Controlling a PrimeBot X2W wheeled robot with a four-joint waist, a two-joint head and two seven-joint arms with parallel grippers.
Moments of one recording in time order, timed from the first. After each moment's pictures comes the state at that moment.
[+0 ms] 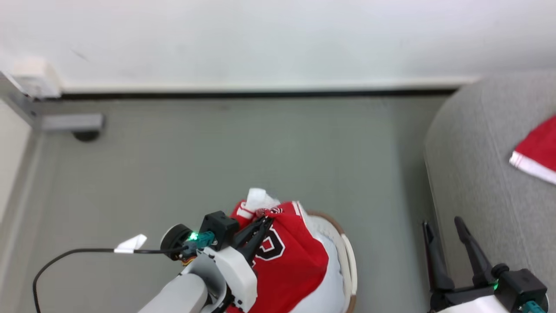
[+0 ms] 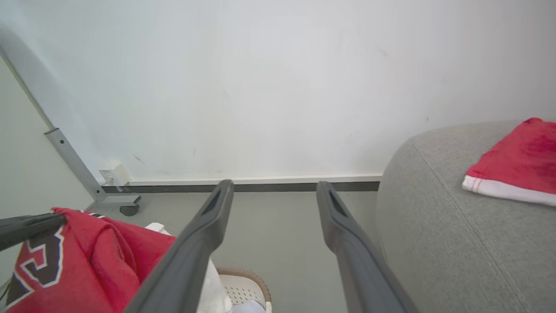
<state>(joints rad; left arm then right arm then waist) -0.53 0.25 -0.78 0.51 -0.47 -0.07 -0.17 -0.08 -0.05 0.11 0.17 0.29 0.13 -0.26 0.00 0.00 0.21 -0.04</state>
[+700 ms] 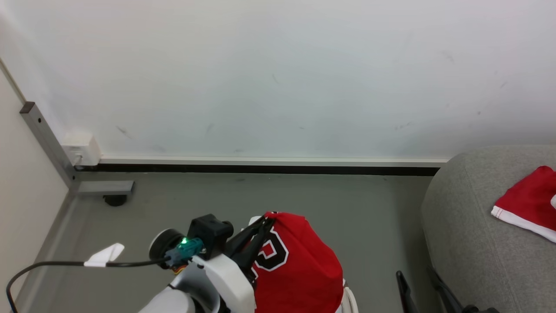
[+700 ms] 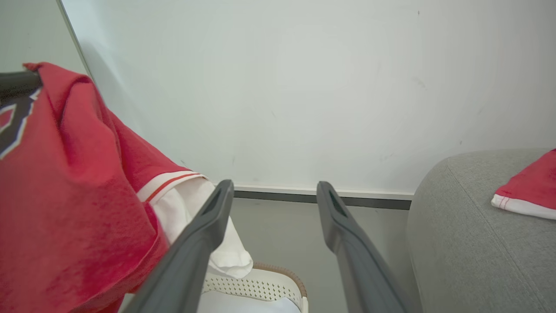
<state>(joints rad) -0.40 0.39 -0.74 0.04 -0.53 0.06 0.02 0.04 -0.05 0.21 0.22 0.29 0.13 -0.26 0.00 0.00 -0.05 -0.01</state>
